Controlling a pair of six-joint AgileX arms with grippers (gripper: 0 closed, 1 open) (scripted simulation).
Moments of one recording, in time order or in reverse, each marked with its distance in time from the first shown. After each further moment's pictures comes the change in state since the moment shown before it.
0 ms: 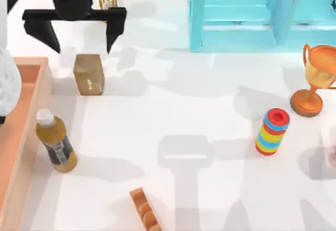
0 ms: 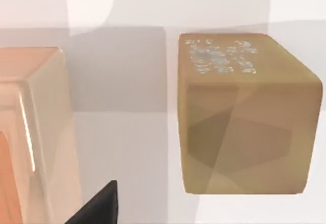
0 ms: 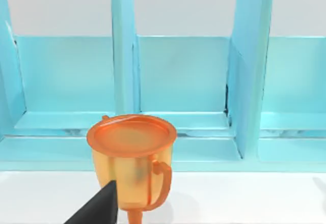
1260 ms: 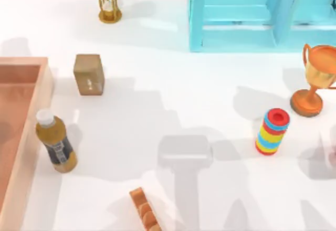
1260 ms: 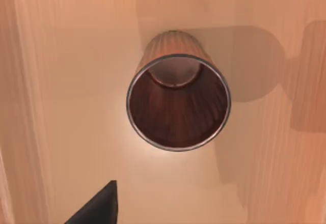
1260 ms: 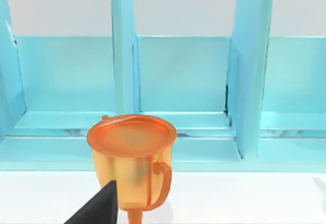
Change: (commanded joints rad) left arm 0.428 -0.598 -0.813 0.214 -0.010 0.414; right arm 0.000 0.000 0.000 0.000 0.000 0.000
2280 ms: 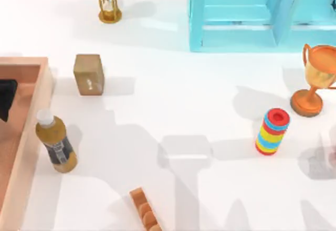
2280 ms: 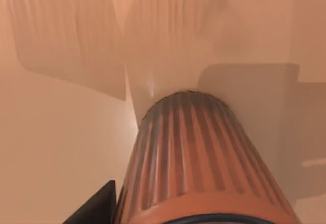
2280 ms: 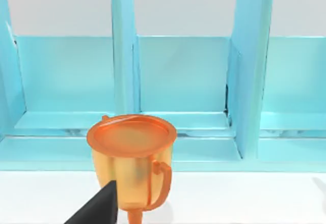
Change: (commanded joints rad) left arm 0.004 0.061 -0.318 0.379 0.000 0.005; right arm 0.000 0.000 0.000 0.000 0.000 0.000
